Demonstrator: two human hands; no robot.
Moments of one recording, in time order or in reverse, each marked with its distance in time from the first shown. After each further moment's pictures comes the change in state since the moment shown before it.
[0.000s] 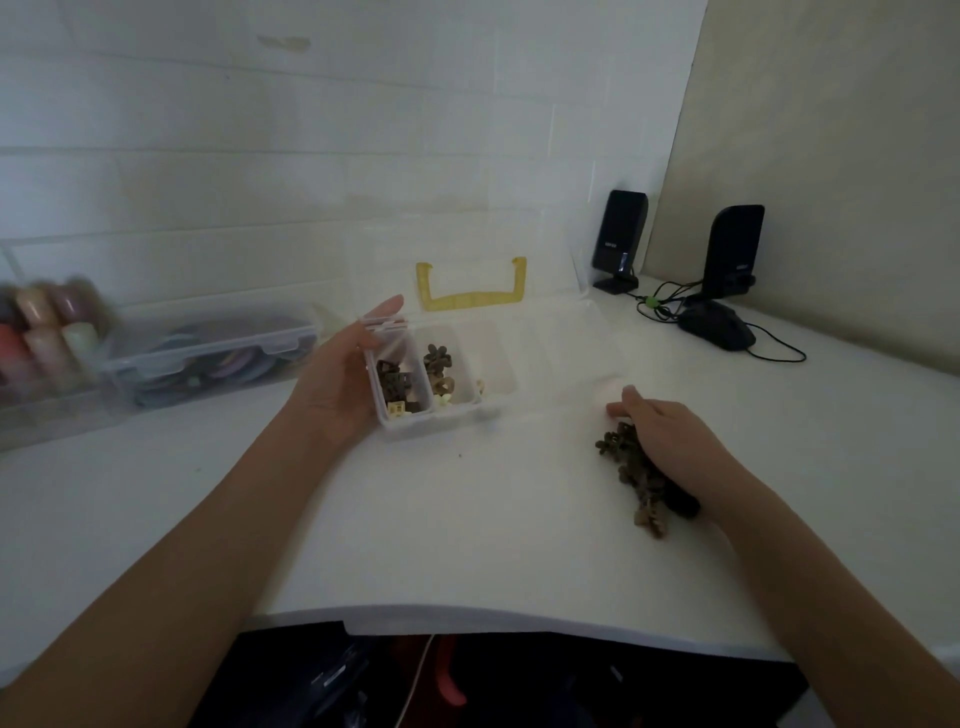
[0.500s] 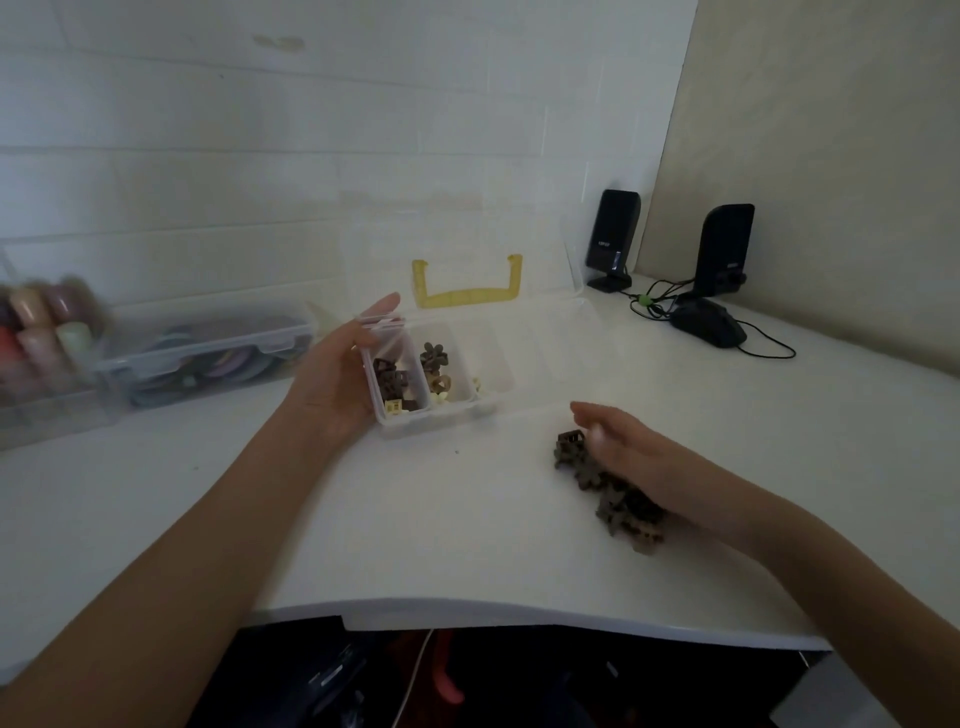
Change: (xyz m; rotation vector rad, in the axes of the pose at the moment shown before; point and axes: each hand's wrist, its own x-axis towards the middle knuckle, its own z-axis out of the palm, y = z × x) left_hand -0.002 0.001 0.000 -0.005 0.014 0.009; right_hand -0.029 0.004 -0.002 0.161 -0.417 -0.216
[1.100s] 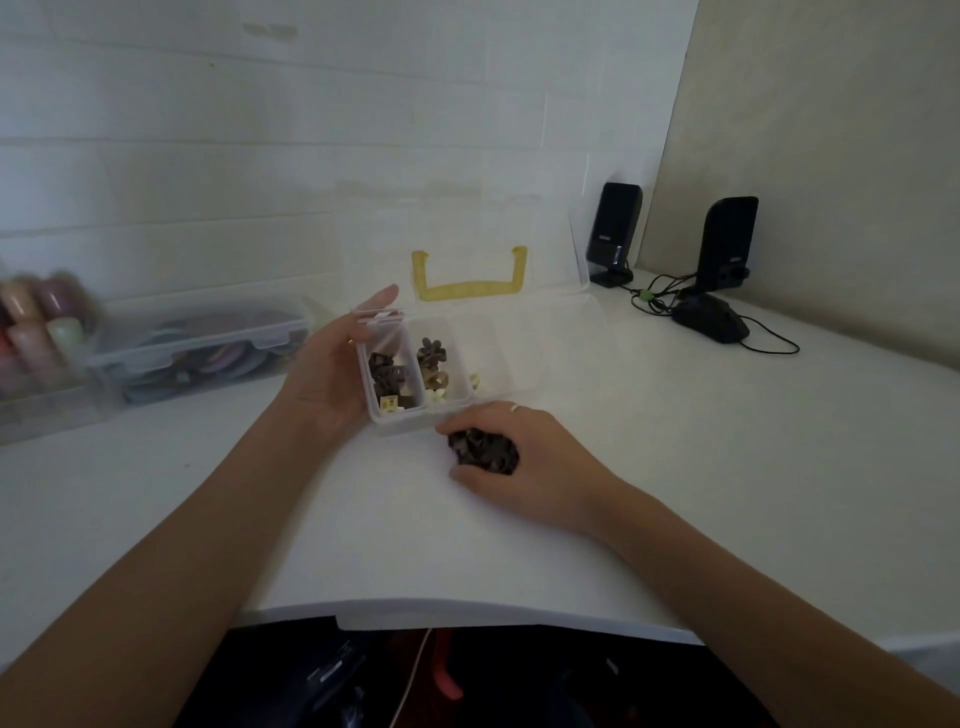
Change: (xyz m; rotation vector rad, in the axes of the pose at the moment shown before) left_hand -0.004 0.002 0.011 0.022 -0.094 -0.001; right_hand 0.038 -0.032 0.062 -0.319 0.144 -0.500
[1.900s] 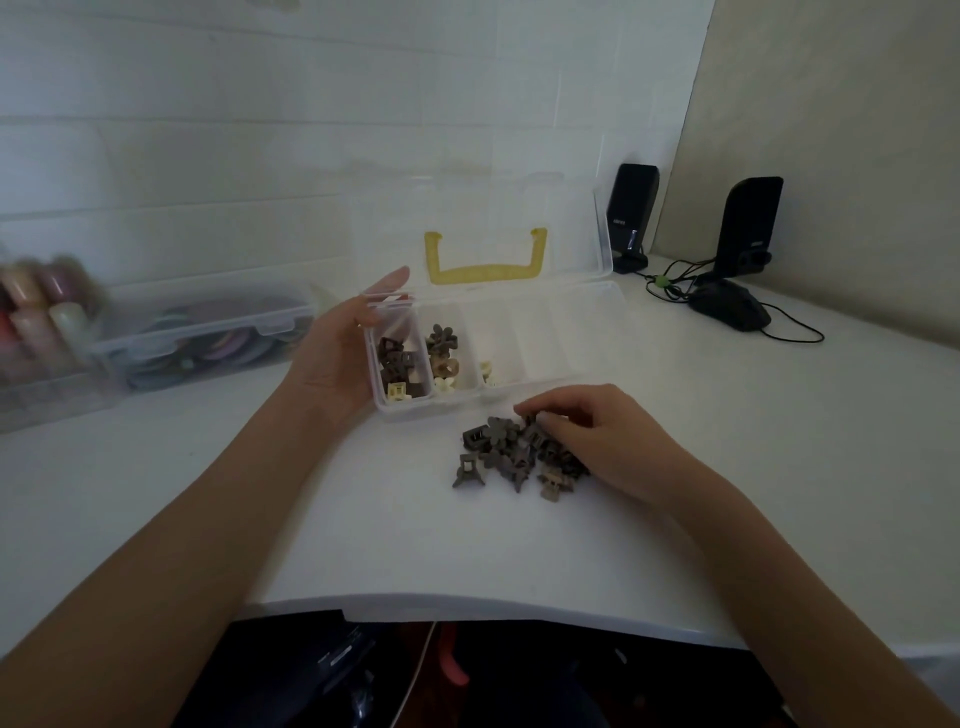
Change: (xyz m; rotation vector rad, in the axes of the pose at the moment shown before) left_hand 0.002 0.003 0.001 0.051 -0.036 0.024; right_hand -0.010 0.020 -0.030 0.132 0.023 0.348
